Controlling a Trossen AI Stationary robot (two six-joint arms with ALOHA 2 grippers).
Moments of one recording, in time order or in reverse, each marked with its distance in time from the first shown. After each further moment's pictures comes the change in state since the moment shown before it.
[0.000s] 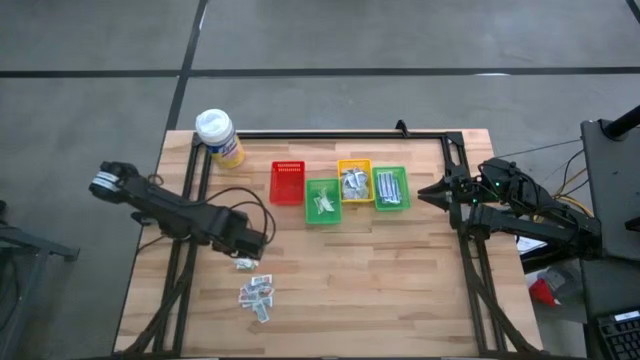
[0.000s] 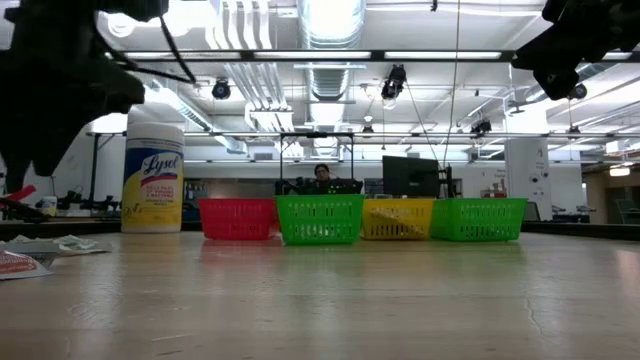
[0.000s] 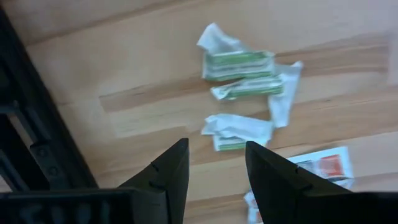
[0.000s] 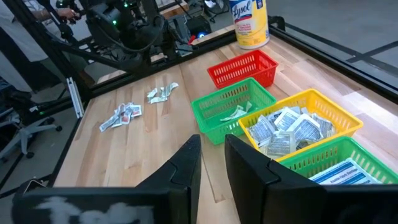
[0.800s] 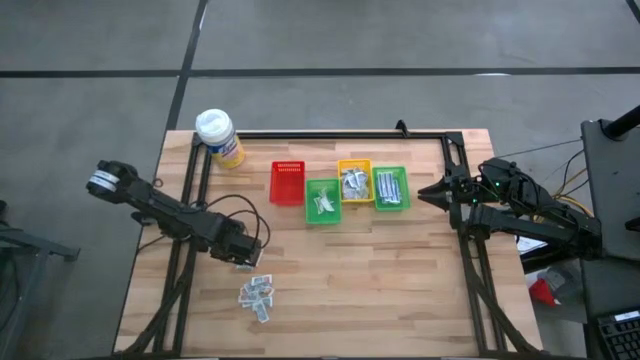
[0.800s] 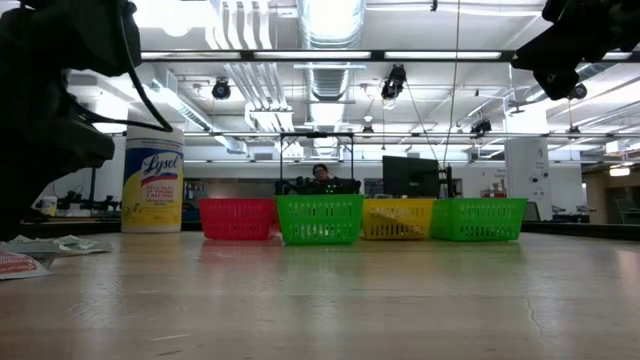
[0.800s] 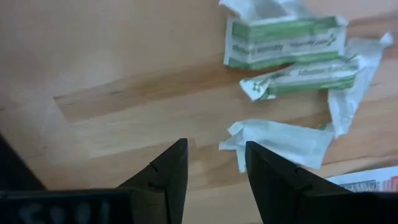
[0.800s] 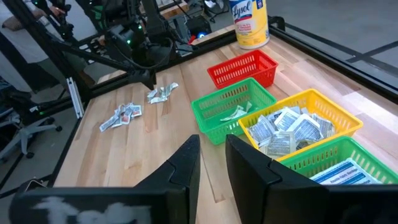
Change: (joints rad) left arm -0.026 -0.035 -0.279 0.315 0.090 -0.023; right arm 0.000 0.000 0.000 0.000 0.000 0.000
